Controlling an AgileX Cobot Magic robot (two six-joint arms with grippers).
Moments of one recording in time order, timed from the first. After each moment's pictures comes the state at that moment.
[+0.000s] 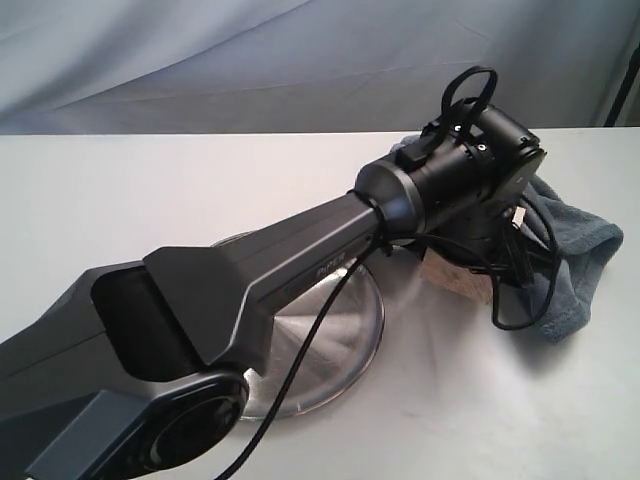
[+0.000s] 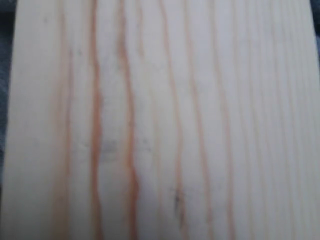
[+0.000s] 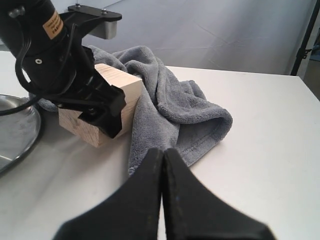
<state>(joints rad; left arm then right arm) -0.95 2.67 -2.58 0.15 1.24 -0.46 -0.08 0.01 0.00 0.38 0.01 0.09</state>
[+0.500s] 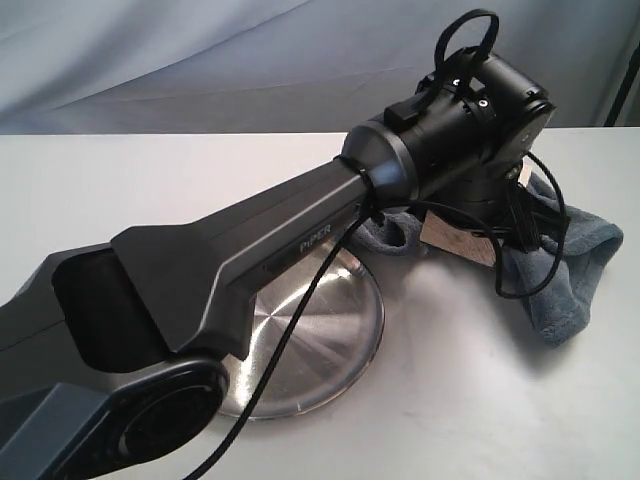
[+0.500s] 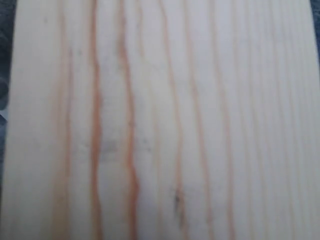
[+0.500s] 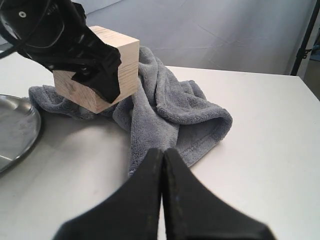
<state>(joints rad) -0.95 2.59 -2.58 0.21 1.24 -0.46 -0.08 0.01 0.00 0.38 0.01 0.09</state>
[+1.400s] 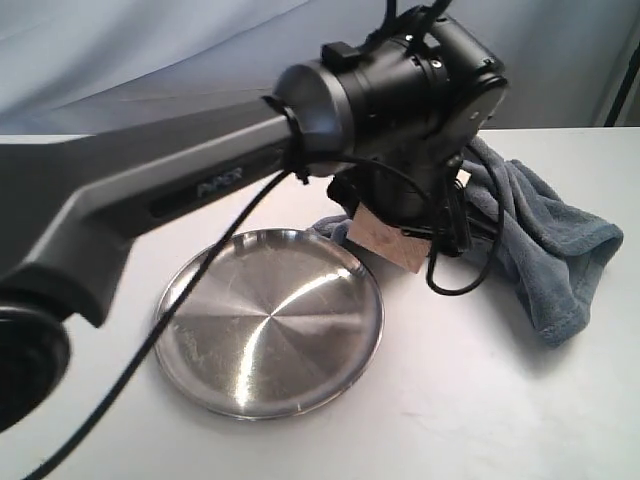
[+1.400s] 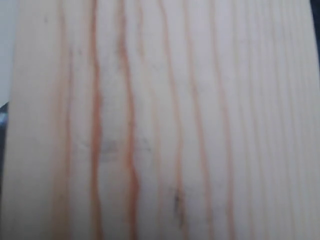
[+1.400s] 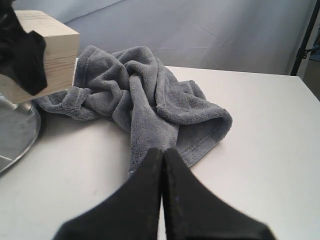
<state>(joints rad) -0.94 2.28 -2.10 0.28 1.24 -0.45 -0.08 0.01 0.00 0.38 0.01 0.09</state>
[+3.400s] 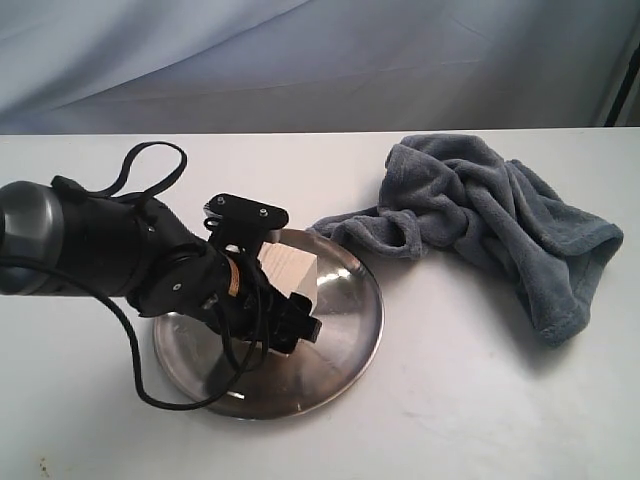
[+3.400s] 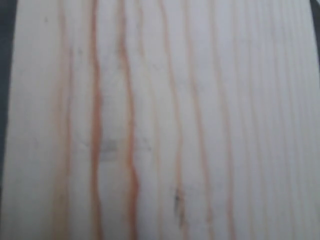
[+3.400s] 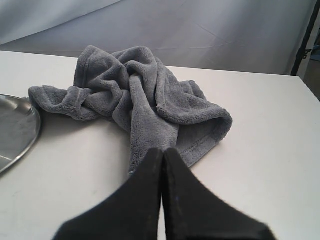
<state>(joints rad) -0.70 1.88 -0.96 0.22 0.29 -0.46 -0.08 0.01 0.00 0.38 0.01 0.09</state>
